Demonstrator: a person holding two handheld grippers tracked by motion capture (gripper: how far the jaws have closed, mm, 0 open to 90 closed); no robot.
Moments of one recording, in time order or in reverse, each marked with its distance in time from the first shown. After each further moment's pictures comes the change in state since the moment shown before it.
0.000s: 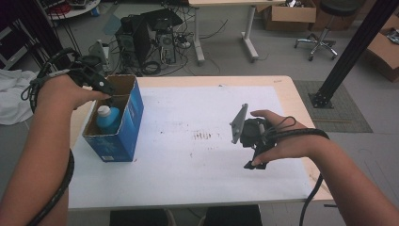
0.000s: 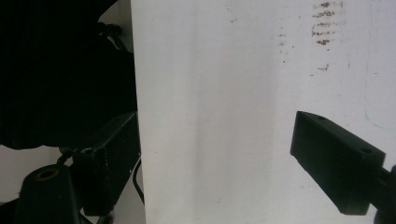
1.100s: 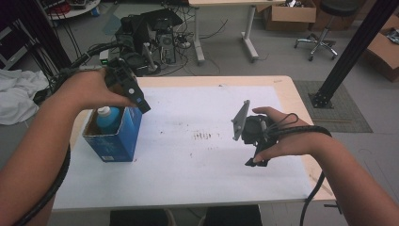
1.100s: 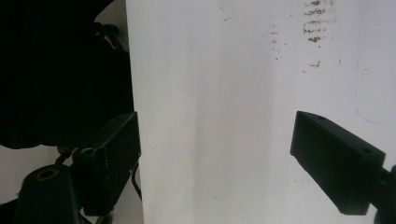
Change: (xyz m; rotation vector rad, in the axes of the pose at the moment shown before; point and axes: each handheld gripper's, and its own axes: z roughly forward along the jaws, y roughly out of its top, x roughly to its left) left arm -0.109 -0.008 -0.041 -0.151 -0.117 0.751; right arm -0.003 -0.002 -0.006 0.001 -0.010 0.013
